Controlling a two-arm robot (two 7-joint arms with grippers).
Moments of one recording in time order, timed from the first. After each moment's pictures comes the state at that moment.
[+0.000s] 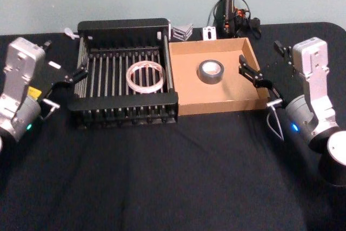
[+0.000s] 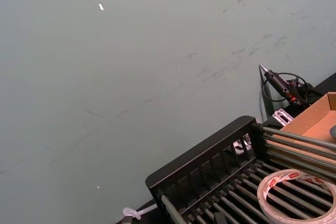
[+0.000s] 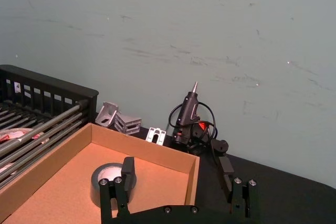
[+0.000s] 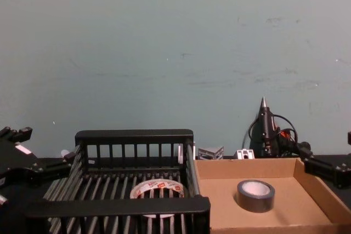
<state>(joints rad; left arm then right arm) -0.20 0.60 0.45 -1.41 -0.25 -0.12 0.03 0.08 0.24 -0.18 -1.45 0.03 -0.11 0.12</state>
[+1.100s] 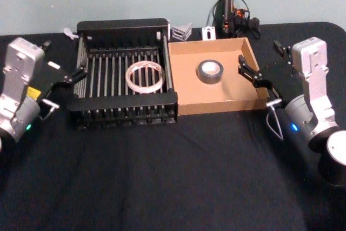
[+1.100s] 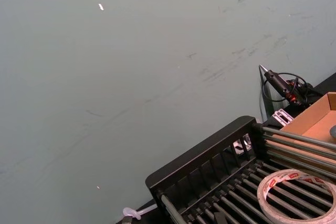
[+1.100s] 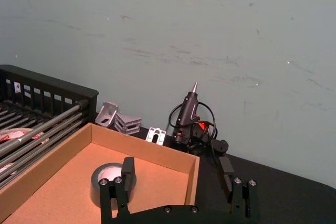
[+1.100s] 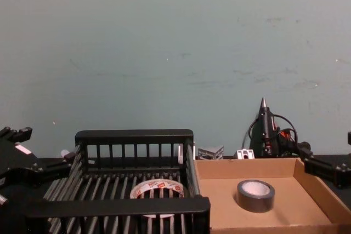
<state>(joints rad) -0.20 0.60 0.45 -1.41 -0.25 -0.12 0.03 0.08 0.24 -0.18 -1.45 0.03 -0.11 0.12</state>
